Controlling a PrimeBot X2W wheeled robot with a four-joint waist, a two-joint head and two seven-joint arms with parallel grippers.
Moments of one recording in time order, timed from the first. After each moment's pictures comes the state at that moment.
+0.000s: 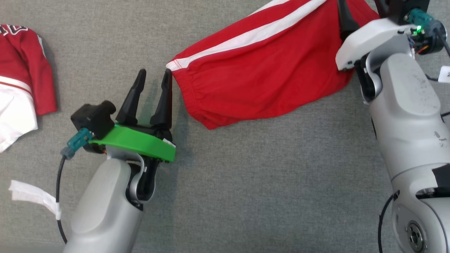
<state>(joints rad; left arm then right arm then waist) -0.52 0.14 -0.38 0.36 -0.69 -0.13 -0.26 -1.07 -0.05 -0.08 0.91 -0.02 0.13 -0.26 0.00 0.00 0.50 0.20</state>
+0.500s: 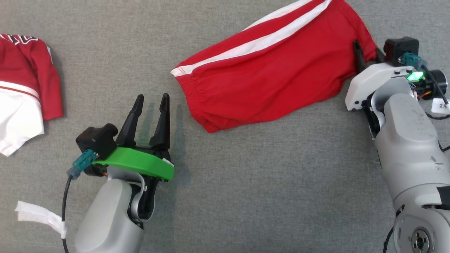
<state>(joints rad) -0.43 0.11 -0.33 0.37 -0.62 -0.13 -0.26 -0.97 -0.05 -0.31 1.06 -0.28 0.13 -0.23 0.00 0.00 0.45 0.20</state>
